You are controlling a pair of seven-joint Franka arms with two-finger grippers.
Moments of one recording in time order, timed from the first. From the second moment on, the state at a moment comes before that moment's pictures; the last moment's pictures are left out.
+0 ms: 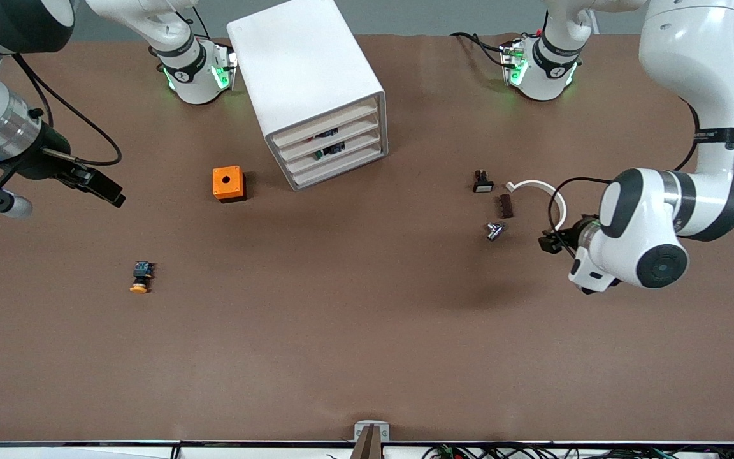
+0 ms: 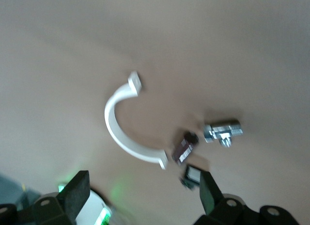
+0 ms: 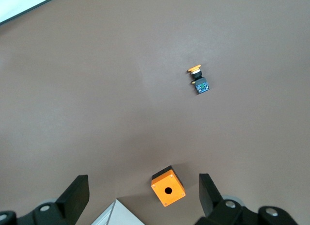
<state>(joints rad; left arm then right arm) -0.19 0.52 -0.01 -1.53 -0.05 1.50 -0.66 0.18 0.04 -0.03 -1.60 0.02 1.66 0.57</state>
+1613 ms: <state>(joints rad) -0.44 0.77 -0.12 -1.41 -0.87 1.42 -2.05 0.29 0.07 -0.03 -1.60 0.07 1.68 0.89</state>
